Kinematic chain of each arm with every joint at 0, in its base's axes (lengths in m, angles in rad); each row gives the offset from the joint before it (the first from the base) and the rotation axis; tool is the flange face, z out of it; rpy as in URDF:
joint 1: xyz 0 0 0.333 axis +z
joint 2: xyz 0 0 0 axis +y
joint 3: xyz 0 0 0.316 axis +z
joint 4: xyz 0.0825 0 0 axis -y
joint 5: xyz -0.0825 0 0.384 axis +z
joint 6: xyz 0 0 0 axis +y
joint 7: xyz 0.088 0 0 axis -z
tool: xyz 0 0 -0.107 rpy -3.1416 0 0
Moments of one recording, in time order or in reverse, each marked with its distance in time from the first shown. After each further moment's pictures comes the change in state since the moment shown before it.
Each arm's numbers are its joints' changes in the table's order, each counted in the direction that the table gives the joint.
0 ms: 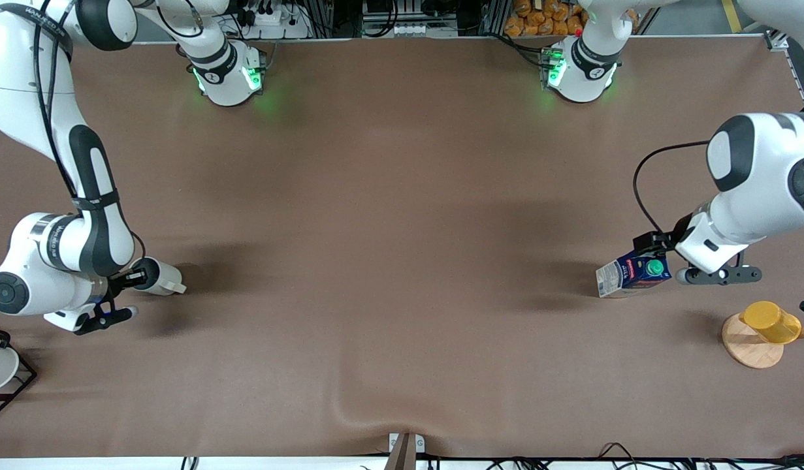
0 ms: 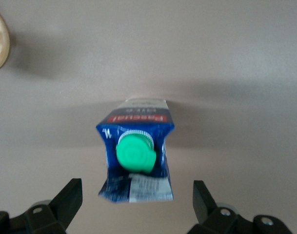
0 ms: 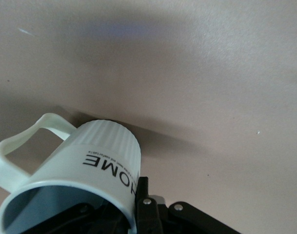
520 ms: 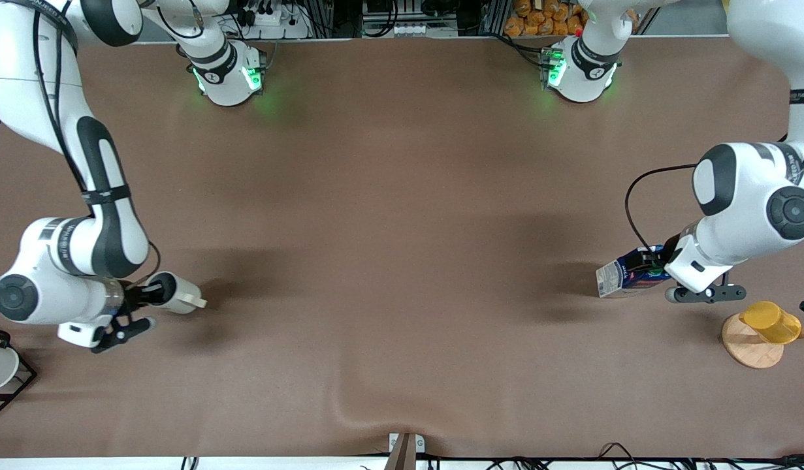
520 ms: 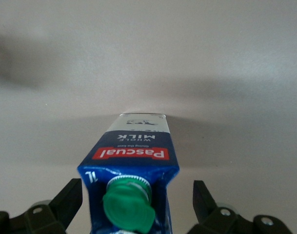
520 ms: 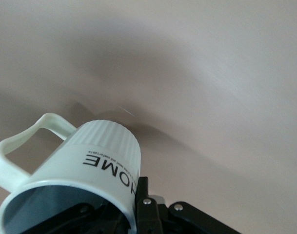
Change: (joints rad) left arm 0.001 0.101 0.001 0.031 0.000 -0.055 -0.013; right arm 0.009 -0.001 0.173 0.096 0.020 -0.011 -0.036
